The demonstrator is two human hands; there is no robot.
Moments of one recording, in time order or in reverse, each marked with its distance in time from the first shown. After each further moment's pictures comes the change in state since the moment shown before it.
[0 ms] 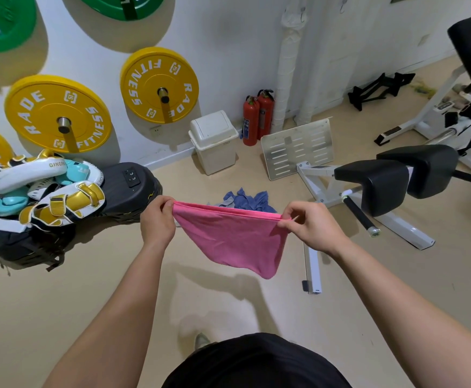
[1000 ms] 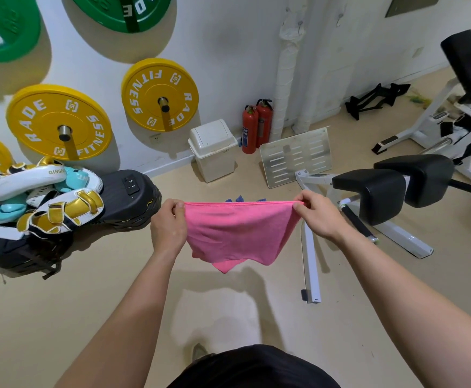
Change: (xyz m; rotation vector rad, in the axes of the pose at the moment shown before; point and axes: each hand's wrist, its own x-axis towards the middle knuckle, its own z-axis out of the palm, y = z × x) left_hand -0.011 0.031 0.010 -0.042 0.034 0.033; right_hand 0.036 0.015 -0.024 -0.045 0.066 0.146
